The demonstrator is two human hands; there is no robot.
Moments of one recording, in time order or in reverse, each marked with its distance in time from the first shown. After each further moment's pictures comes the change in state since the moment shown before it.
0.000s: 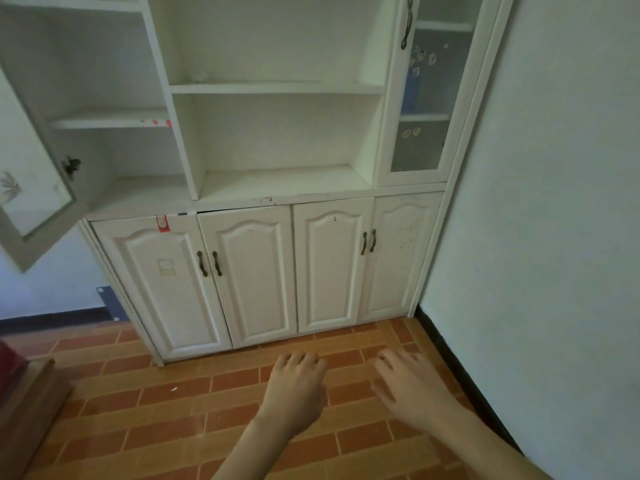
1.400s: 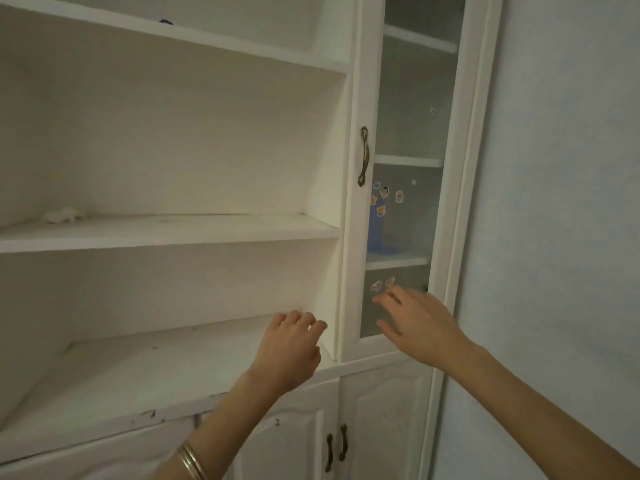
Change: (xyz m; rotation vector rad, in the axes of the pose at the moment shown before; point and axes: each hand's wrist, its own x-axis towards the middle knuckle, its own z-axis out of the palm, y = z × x) left_hand 0.604 -0.095 -0.182 0.161 0.469 0.195; right_hand 0.438 0.343 -0.279 -0.244 0.495 0.137
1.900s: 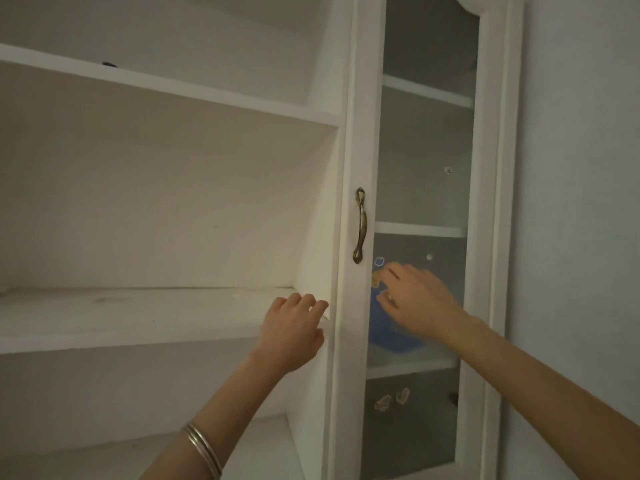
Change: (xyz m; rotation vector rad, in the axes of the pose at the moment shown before) left_hand 0.254 -0.065 0.008 0.107 0.263 -0.060; right_hand 0.230 0.140 -0.015 -0.119 0.274 -0.050
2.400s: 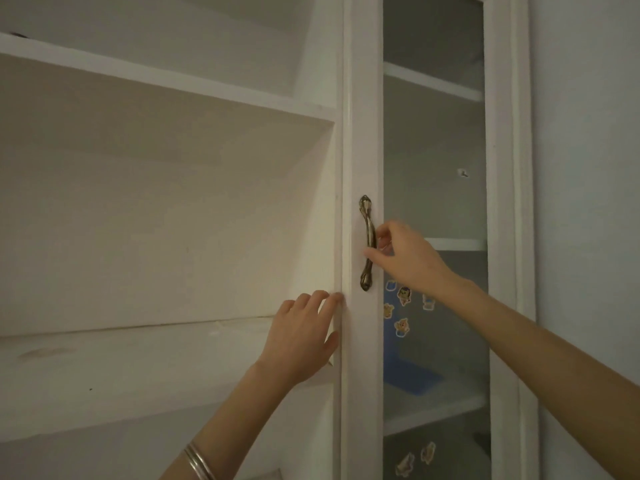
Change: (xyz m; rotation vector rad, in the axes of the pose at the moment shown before) left_hand 0.085 -0.033 0.051 -0.105 0.202 0.100; right_hand 0.118 0.026 0.013 0.498 0.211 0.251
